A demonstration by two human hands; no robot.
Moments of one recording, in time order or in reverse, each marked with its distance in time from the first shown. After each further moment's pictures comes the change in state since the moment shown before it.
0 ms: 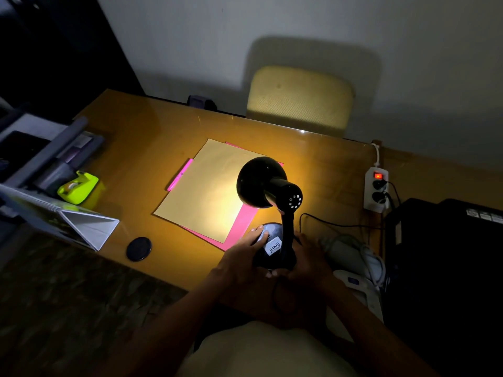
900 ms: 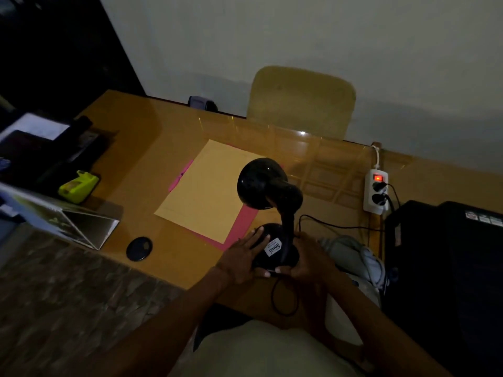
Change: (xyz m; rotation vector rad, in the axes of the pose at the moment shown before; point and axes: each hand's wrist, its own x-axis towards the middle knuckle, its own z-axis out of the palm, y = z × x) left_hand -0.002 -0.002 0.000 0.117 -0.208 -0.037; right_hand 0.007 0.006 -0.012 0.101 -0.063 -0.072
